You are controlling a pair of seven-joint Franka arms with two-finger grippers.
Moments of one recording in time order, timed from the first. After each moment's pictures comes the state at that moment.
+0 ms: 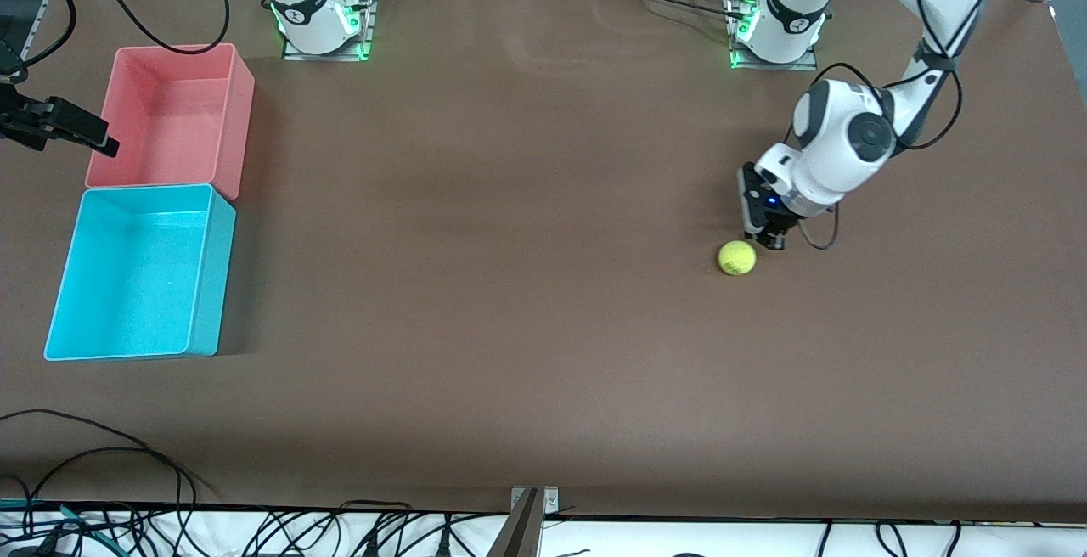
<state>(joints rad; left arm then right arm) 0.15 0.28 -0.34 -2.42 -0.04 2.77 1.39 0.07 0.03 -0.15 -1.56 0.02 1.54 0.01</state>
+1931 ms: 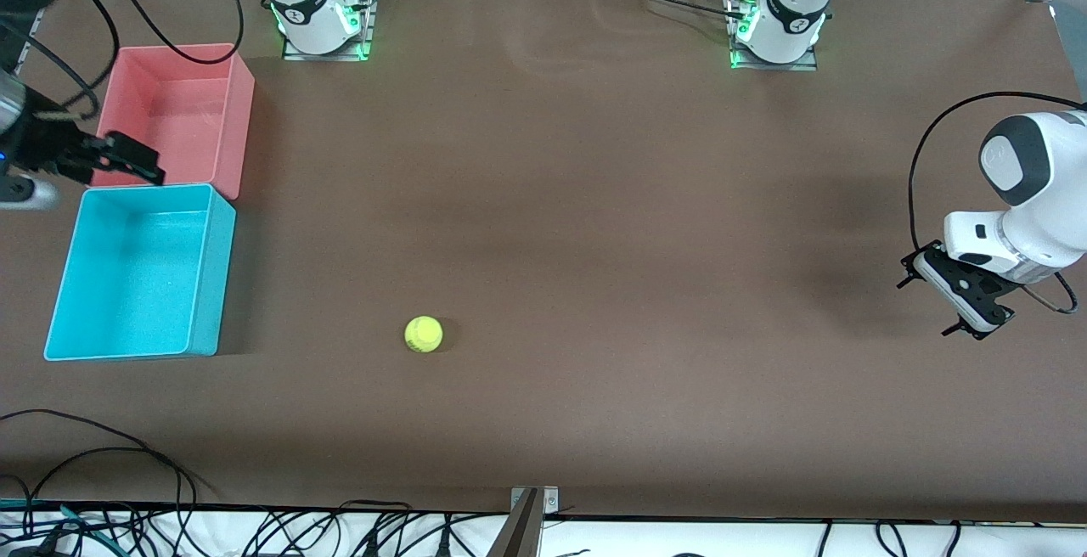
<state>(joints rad) 0.46 0.37 -0.35 -1.84 0.07 2.37 1.09 0.13 0.11 -0.12 -1.56 0.02 1.65 0.01</state>
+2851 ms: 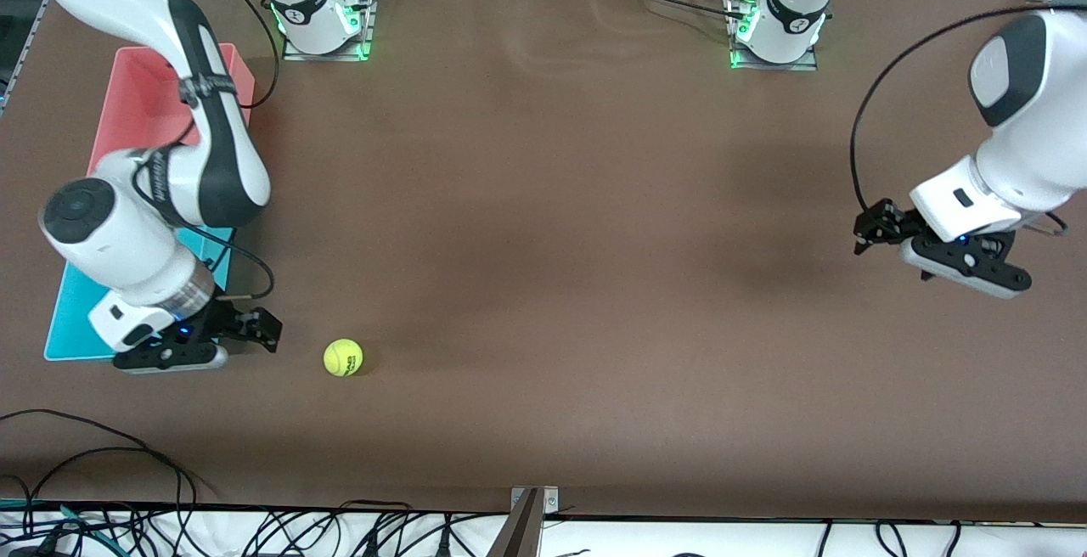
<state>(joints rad) 0.31 0.16 -0.40 -1.72 0.06 1.97 0.24 0.20 0.55 -0.11 -1.56 0.02 2.42 0.01</state>
